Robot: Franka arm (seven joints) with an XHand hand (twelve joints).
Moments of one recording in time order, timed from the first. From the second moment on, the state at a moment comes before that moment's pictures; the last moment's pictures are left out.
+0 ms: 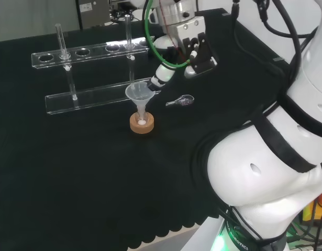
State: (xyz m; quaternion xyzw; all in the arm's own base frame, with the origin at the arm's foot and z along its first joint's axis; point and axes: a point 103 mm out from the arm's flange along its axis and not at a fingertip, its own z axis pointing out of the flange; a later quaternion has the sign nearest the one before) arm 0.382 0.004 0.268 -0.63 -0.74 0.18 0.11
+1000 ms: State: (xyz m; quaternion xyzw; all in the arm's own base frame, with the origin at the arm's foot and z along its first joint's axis) arm 0.406 0.036 0.230 -0.60 -0.77 0.20 0.10
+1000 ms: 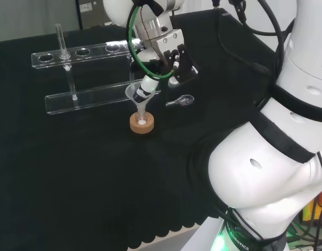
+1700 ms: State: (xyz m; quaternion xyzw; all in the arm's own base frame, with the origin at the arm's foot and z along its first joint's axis) arm 0.413 0.034 0.211 -0.60 -0.76 0.20 0.11
